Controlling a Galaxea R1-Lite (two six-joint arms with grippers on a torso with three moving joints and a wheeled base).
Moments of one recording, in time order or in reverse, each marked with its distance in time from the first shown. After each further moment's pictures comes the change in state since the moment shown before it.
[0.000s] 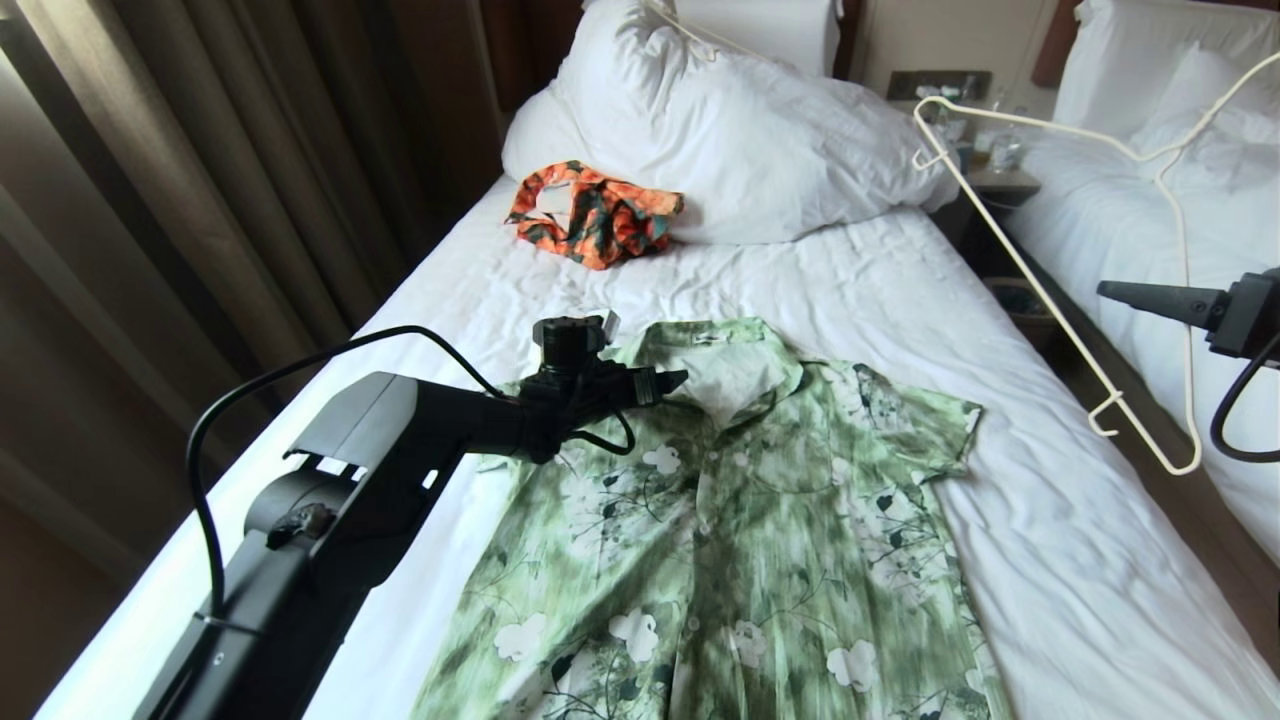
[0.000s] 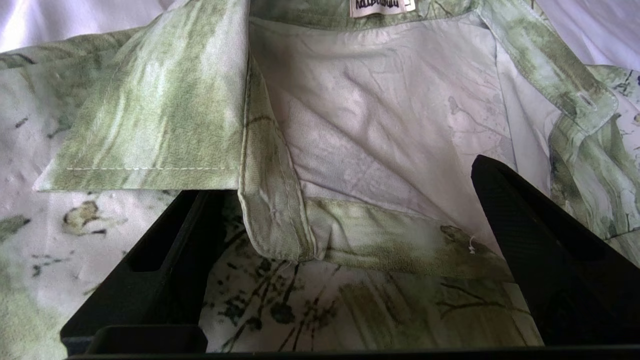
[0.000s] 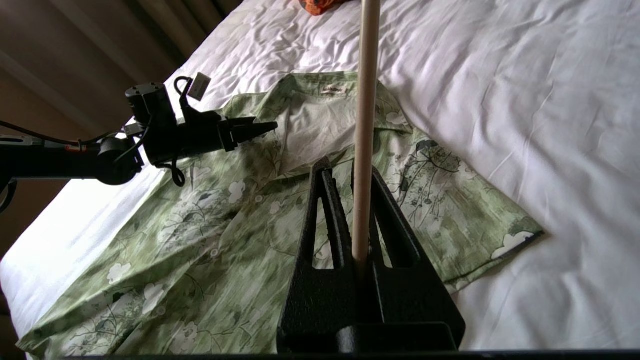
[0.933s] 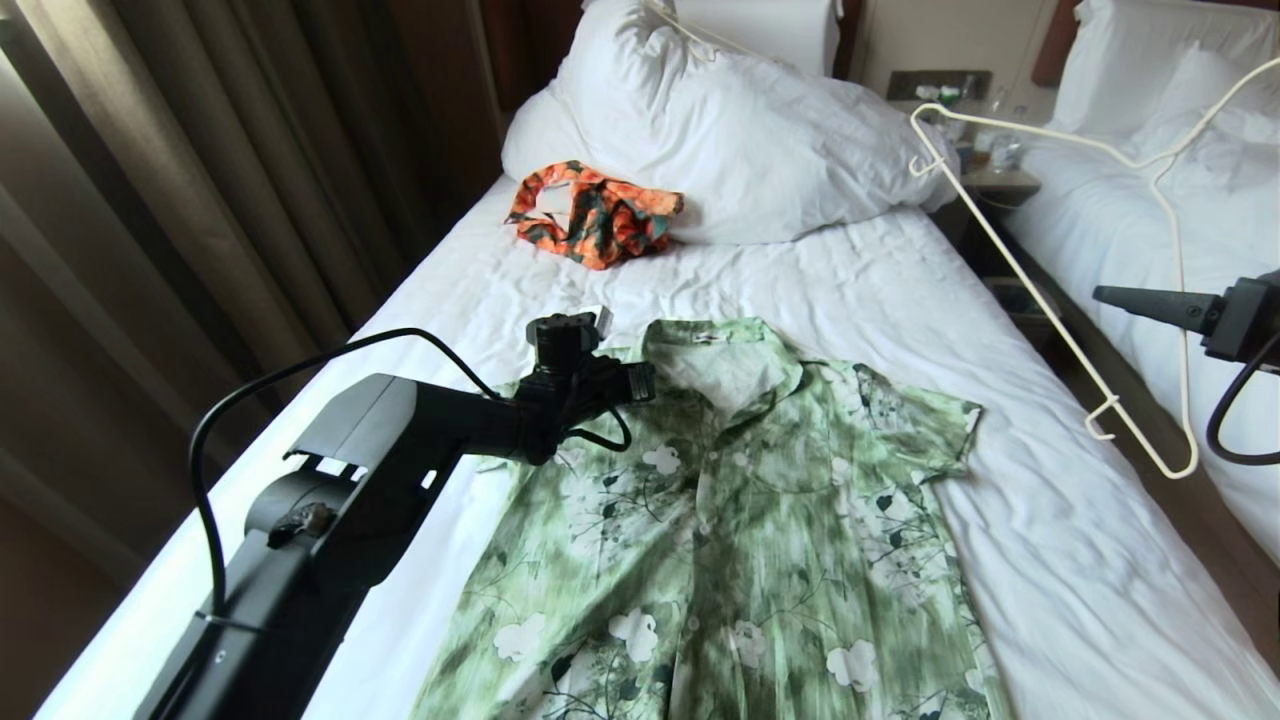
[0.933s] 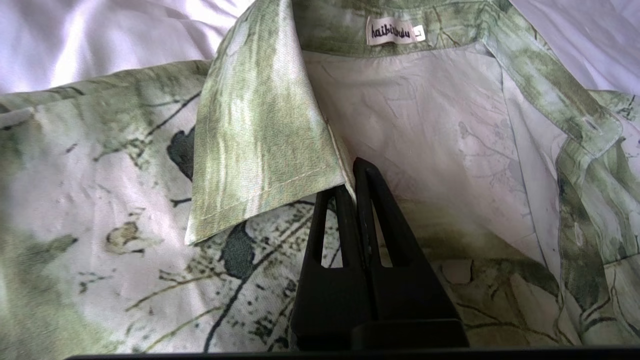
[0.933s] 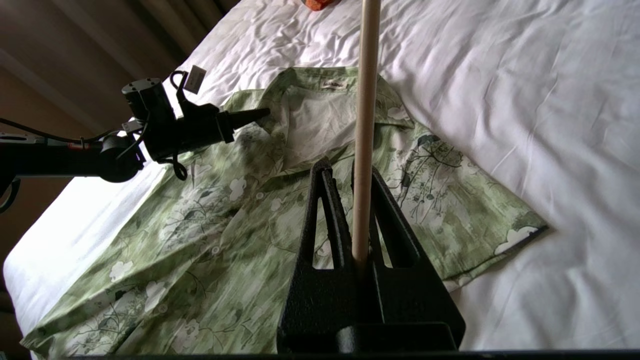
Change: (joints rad) left arm 0.014 0.005 0.001 -0.055 0.009 -0.004; right arm 0.004 0.006 0.005 0.001 0.001 0.001
